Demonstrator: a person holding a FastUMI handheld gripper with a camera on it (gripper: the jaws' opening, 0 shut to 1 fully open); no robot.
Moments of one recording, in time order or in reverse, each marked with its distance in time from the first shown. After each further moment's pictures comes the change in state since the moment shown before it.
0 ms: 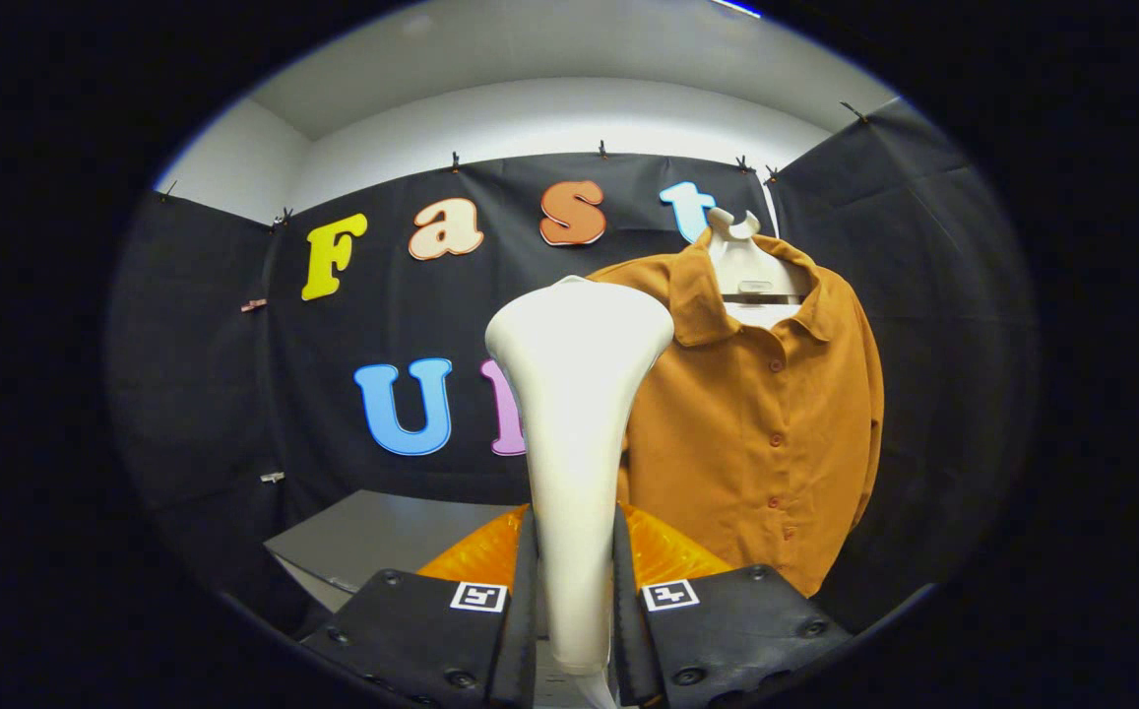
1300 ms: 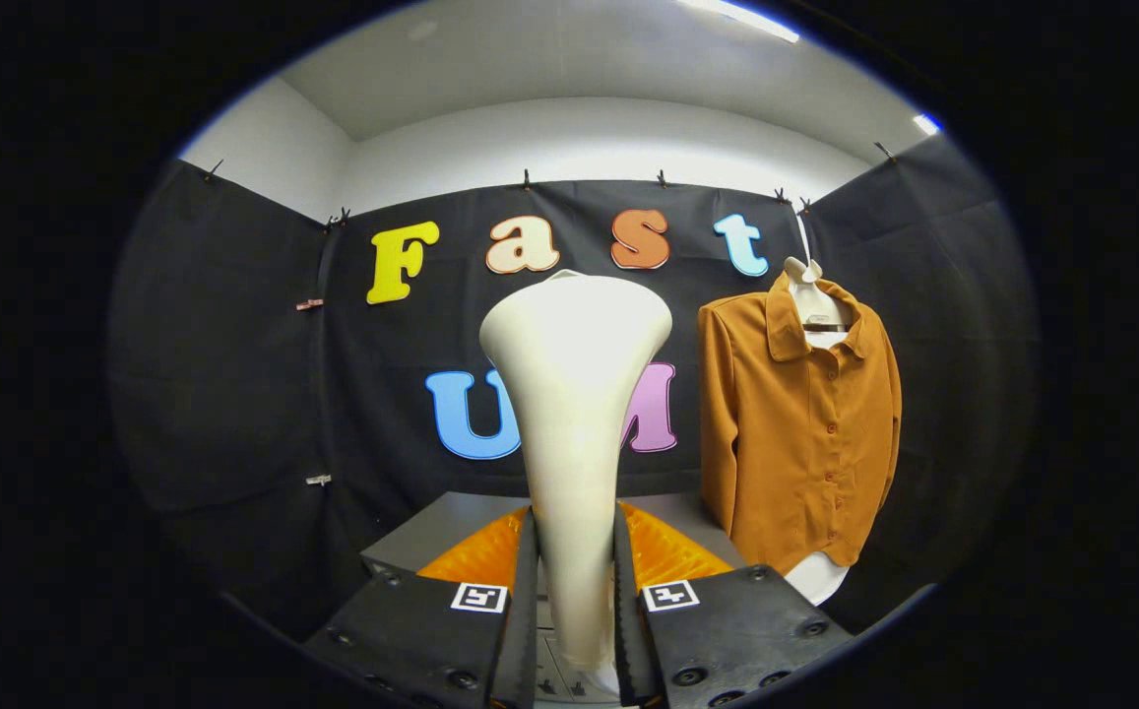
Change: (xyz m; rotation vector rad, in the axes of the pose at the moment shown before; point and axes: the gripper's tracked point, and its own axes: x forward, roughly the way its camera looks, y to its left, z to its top) arm -0.088 0.157 -0.004 -0.043 -0.032 0.024
